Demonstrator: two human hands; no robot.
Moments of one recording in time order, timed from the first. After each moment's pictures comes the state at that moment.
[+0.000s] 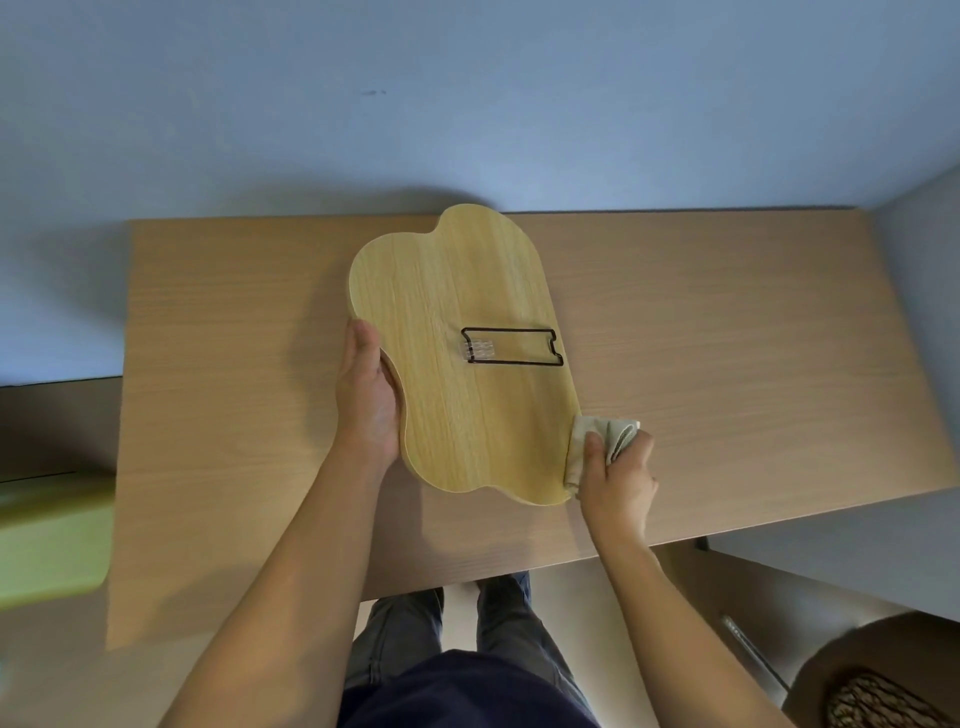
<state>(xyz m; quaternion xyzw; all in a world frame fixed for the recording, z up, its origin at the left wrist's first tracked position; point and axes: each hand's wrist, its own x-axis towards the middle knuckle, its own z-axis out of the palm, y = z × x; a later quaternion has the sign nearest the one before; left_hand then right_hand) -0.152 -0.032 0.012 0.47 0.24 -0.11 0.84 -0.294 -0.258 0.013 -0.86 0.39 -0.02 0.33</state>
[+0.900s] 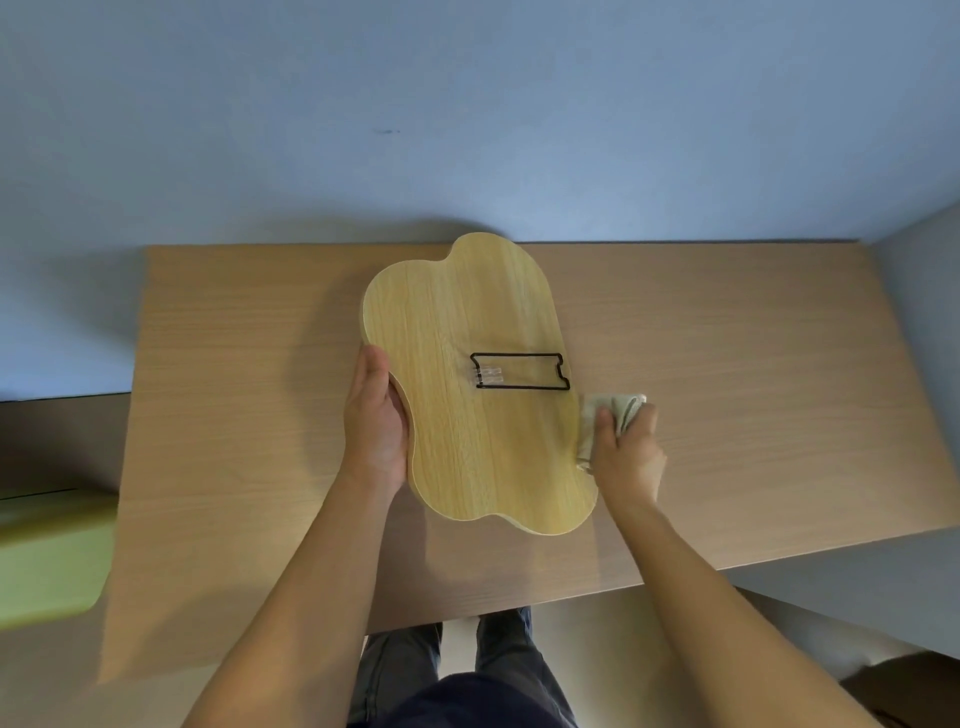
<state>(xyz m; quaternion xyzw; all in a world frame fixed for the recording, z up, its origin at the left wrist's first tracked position) -0.149 -0.035 0.017 0.47 0.24 -0.12 0.84 -0.233 -0.289 0.007 -0.87 0.38 -0.01 0.32</state>
